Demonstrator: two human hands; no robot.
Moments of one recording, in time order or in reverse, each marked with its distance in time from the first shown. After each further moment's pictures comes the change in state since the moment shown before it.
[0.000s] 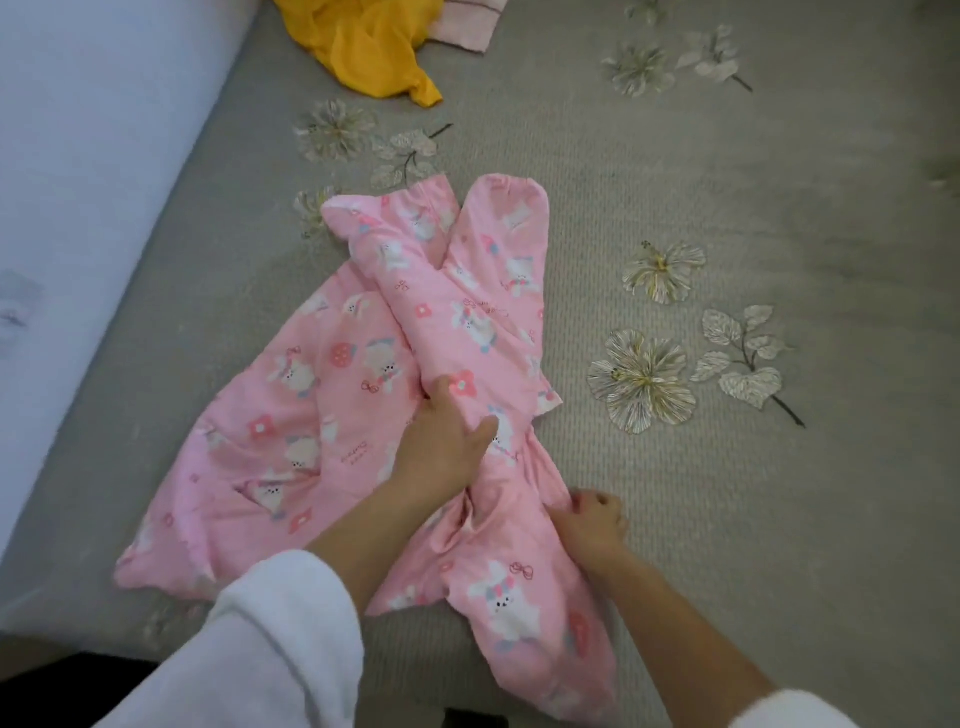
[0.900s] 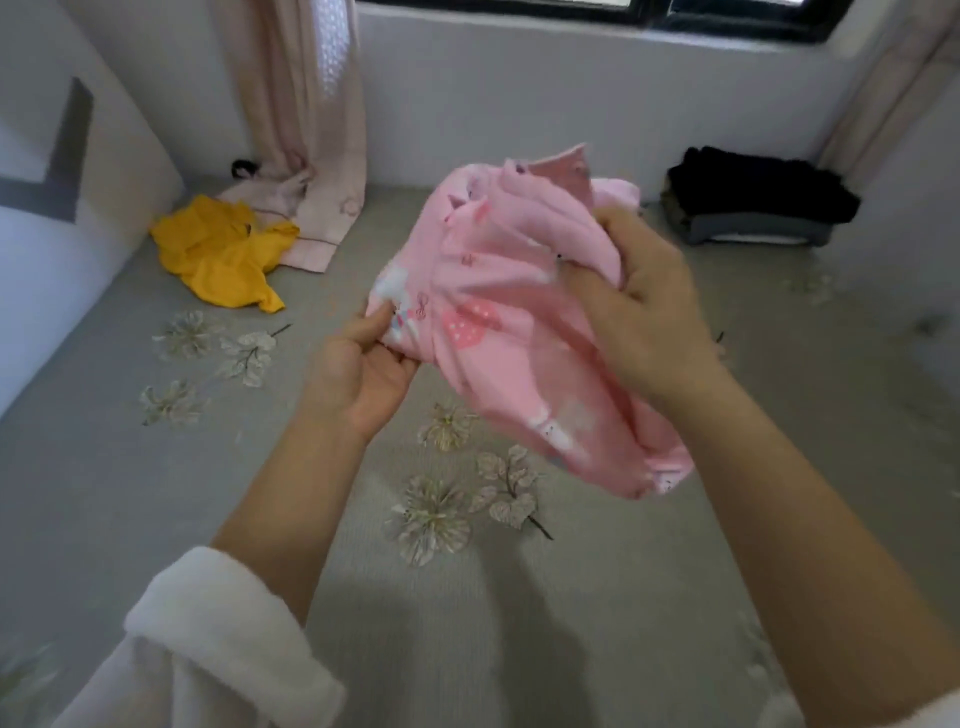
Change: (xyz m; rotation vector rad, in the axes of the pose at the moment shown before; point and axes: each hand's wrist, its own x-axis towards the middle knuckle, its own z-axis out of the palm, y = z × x) left_hand -0.050 0.341 -0.059 -1.714 -0.344 0.269; right_hand -0.182 -0.089 -0.436 0.259 0.623 -1.296
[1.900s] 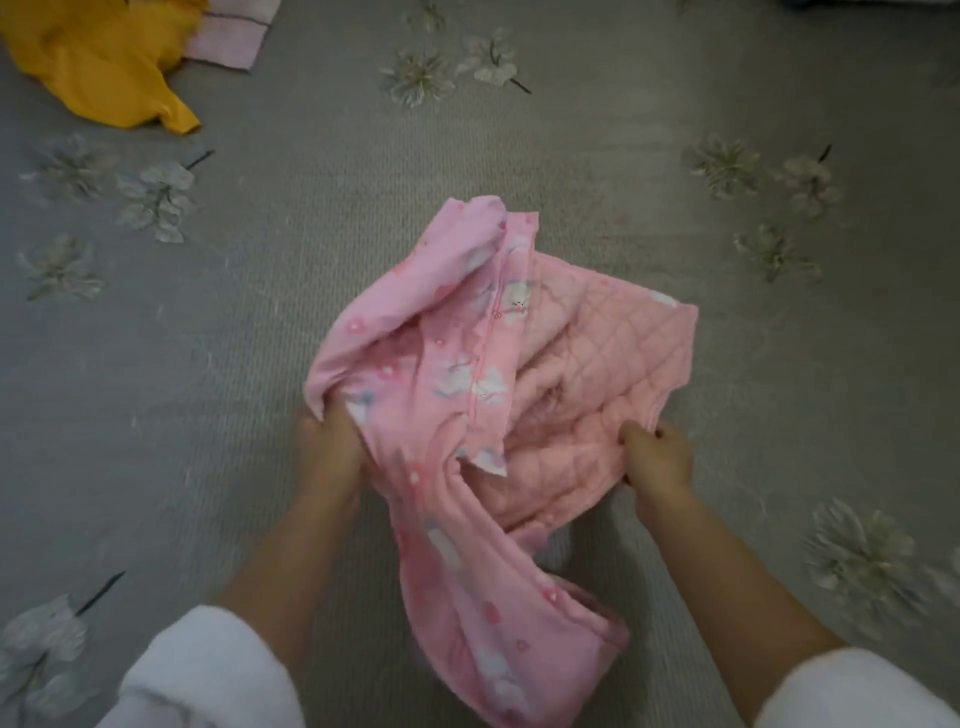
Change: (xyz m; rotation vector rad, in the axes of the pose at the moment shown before) left_hand 0.020 -0.168 -0.249 0.990 0.845 0.015; right_hand -0.202 0.301 0.107 0.100 0.310 1.223
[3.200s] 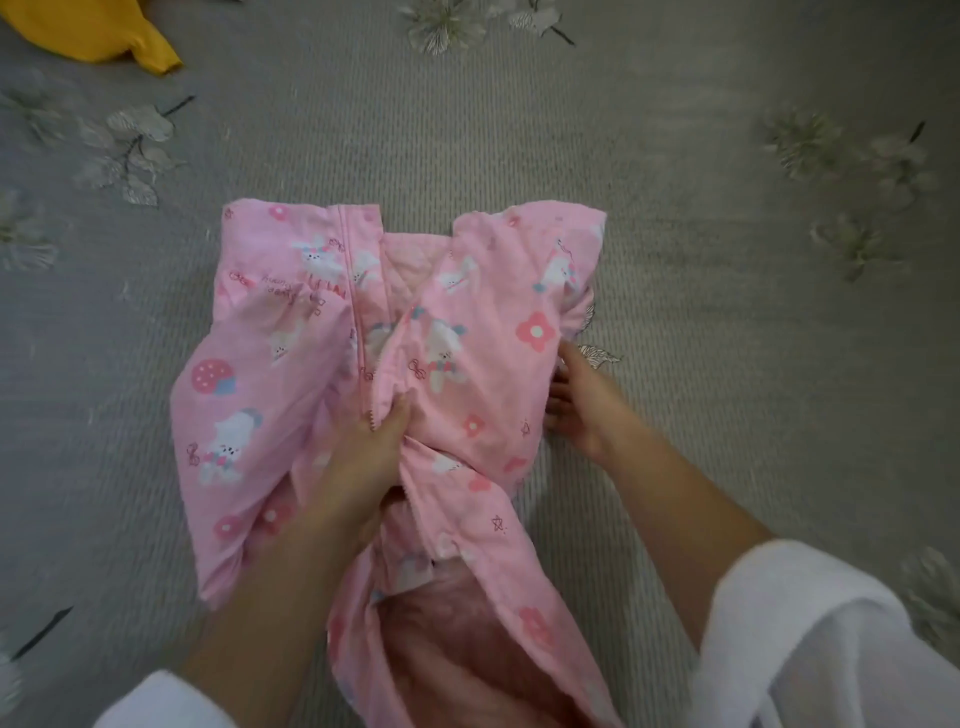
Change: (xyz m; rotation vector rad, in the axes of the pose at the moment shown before) left_hand 0.016 -0.006 0.019 -0.099 -0.480 -0.266; right_hand 0.040 -0.022 0.127 0.046 -0.514 0.331
